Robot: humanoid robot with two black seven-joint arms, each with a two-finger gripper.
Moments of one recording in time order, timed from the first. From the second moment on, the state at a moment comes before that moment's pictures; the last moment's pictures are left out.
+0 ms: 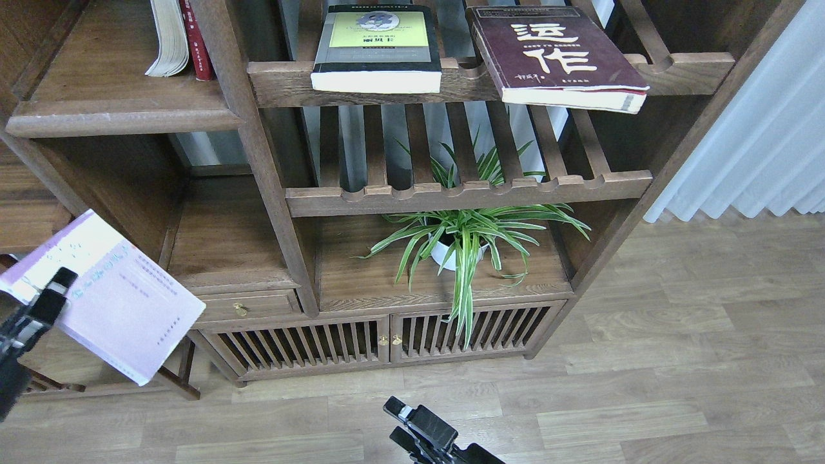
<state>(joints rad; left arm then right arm) 0.24 0.25 -1.85 -1.38 0.25 -0.49 0.24 -0.11 -0.01 0.66 0.99 0.22 0.58 -0.14</state>
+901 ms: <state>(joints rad) -0.30 0.46 -1.88 -1.38 0.17 -0.49 0.42 -0.07 0.00 0.66 0.97 0.23 0.58 -0.14</state>
